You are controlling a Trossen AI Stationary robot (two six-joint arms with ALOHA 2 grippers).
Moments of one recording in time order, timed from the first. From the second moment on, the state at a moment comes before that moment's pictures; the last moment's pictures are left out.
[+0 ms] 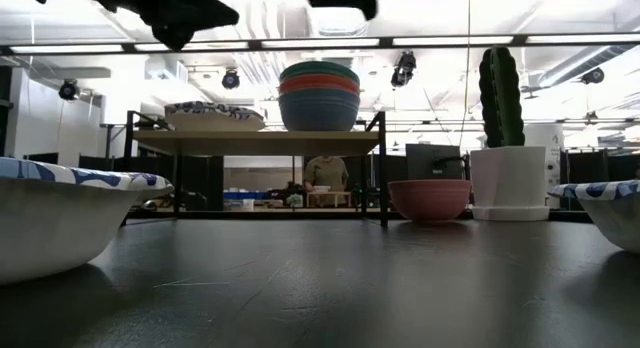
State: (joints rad) left arm -0.26 0.96 0.60 0.12 -0.41 -0.04; right arm -0.17 1.52 1.48 -0.26 0.04 -0.08
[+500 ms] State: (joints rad) left arm -0.26 1.10 0.60 0.14 -0.41 -0.20; right arm 0.06 1.21 1.15 -0.58 0.13 0.18
